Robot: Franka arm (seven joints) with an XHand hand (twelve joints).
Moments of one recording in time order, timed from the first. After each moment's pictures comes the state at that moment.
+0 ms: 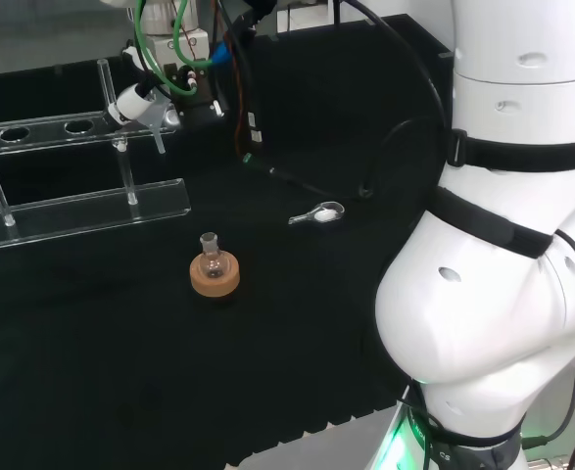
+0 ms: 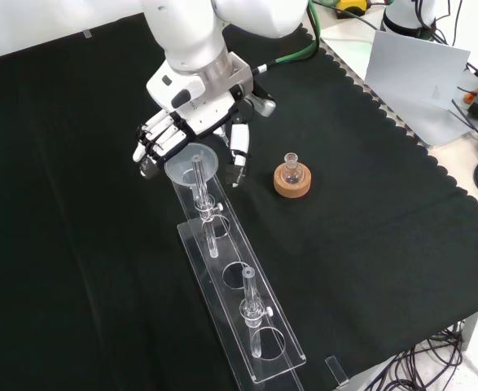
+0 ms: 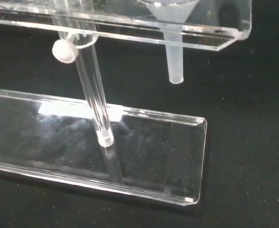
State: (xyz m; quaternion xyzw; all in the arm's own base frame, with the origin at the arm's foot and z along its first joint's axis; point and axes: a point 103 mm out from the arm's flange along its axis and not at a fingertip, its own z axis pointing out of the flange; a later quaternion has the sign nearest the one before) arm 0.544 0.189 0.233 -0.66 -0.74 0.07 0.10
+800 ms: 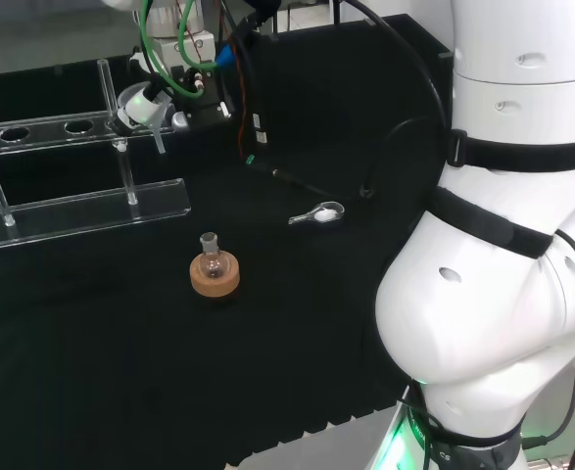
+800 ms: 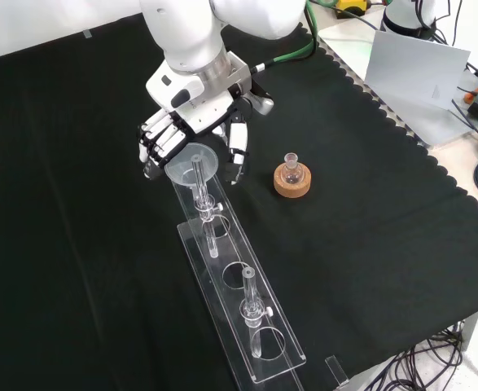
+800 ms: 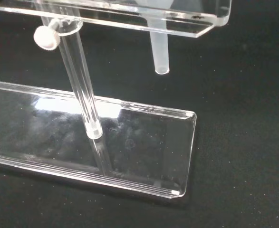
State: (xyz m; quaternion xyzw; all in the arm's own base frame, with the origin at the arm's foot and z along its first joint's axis) arm 0.542 0.179 0.229 -0.66 -0.74 0.07 0.09
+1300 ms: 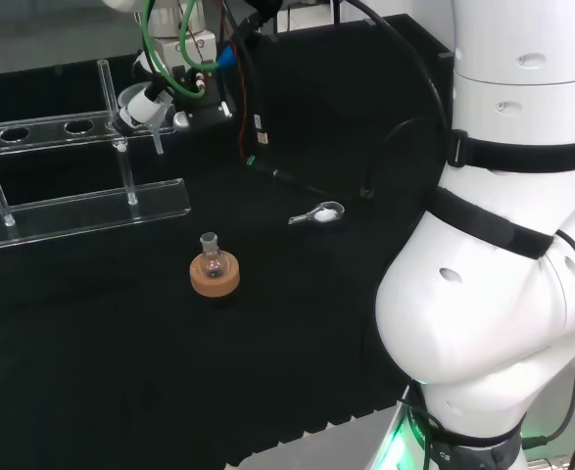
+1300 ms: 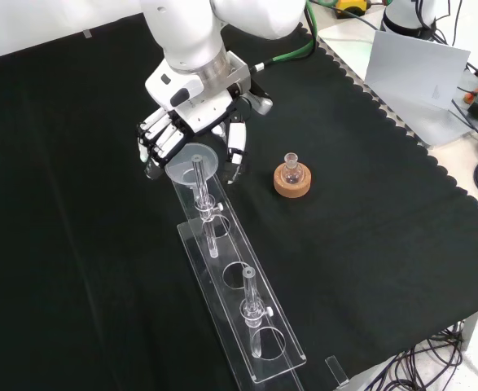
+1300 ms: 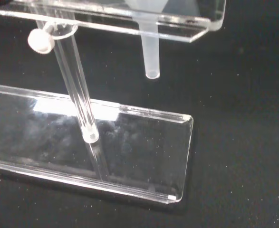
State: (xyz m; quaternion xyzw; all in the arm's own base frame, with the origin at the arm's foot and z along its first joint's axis) arm 0.544 0.178 0.230 -0.66 -0.74 0.07 0.08
